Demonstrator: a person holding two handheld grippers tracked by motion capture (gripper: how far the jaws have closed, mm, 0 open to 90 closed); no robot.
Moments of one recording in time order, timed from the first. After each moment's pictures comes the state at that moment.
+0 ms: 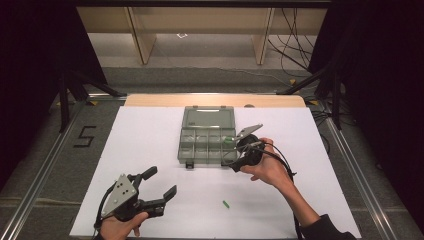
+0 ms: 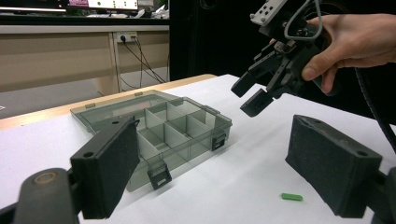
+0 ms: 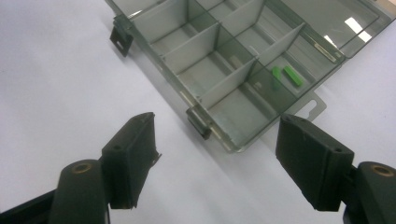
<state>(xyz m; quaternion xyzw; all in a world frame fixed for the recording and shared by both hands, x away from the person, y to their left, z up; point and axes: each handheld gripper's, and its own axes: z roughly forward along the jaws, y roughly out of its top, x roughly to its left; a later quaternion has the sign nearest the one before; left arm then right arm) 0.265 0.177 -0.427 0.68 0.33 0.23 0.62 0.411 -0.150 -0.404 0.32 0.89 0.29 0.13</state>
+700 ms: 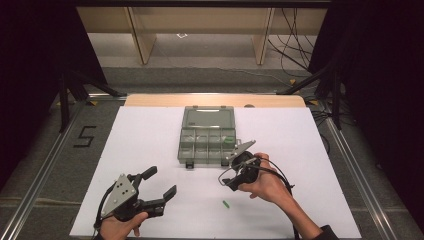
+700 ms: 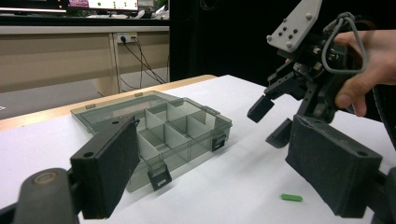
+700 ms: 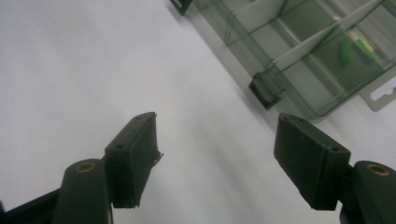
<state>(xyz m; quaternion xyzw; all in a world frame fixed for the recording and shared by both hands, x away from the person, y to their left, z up) 0.265 0.177 -0.427 0.68 0.33 0.23 0.62 0.374 -0.138 -0.419 0.28 0.92 0.26 0.10</state>
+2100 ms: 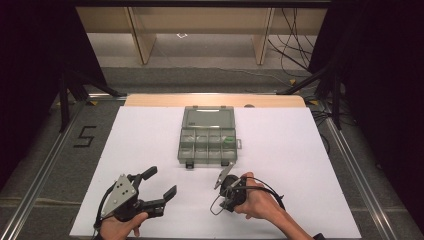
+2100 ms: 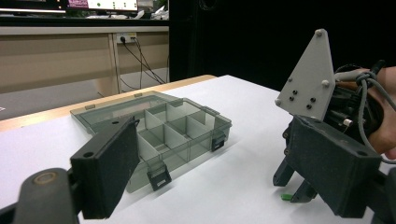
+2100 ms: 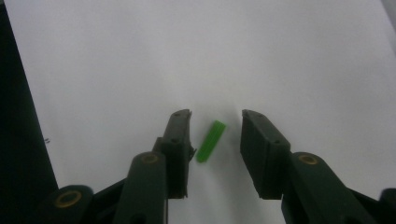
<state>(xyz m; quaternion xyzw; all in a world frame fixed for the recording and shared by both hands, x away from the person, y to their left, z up) 0.265 0.177 -0.426 0.68 0.33 0.23 0.62 0.341 -0.111 -0.456 0.19 0.97 0.17 0.02</state>
